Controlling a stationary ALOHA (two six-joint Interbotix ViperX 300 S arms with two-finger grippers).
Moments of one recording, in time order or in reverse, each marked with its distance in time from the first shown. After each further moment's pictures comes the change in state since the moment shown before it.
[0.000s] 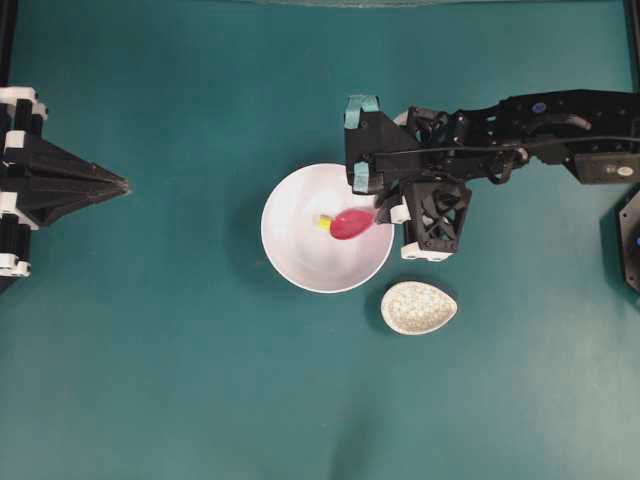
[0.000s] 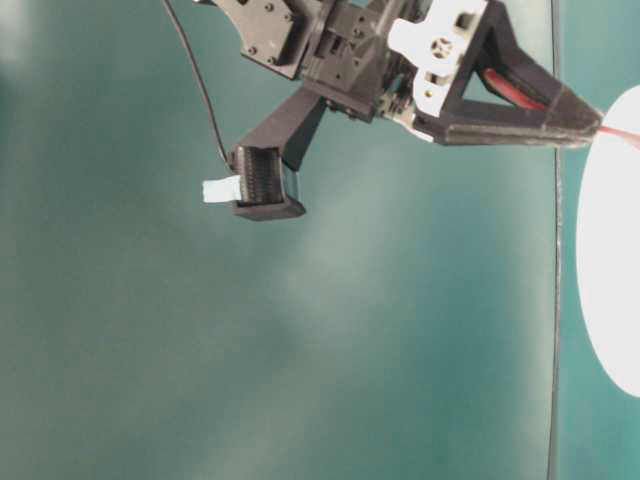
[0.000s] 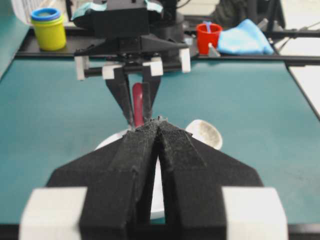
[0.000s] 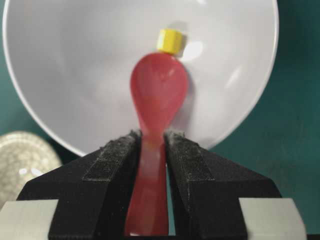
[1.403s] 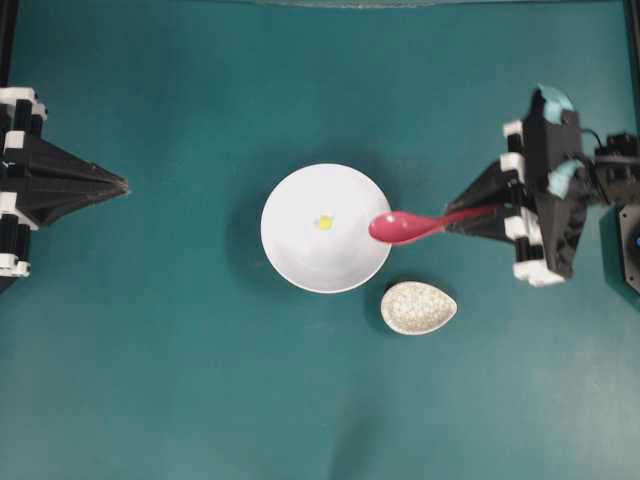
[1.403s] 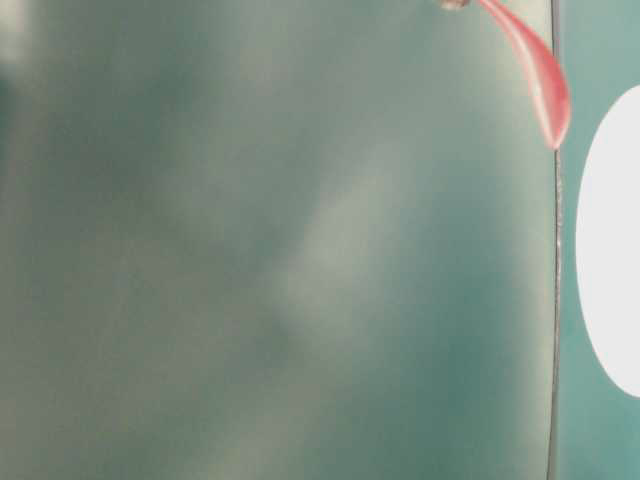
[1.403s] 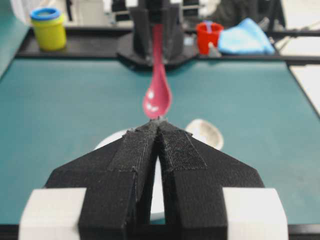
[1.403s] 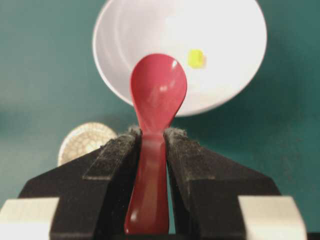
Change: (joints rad) left arm 0.000 0.000 0.000 0.000 -0.002 0.005; right arm 0.066 -0.500 0.390 0.140 -0.293 -0.003
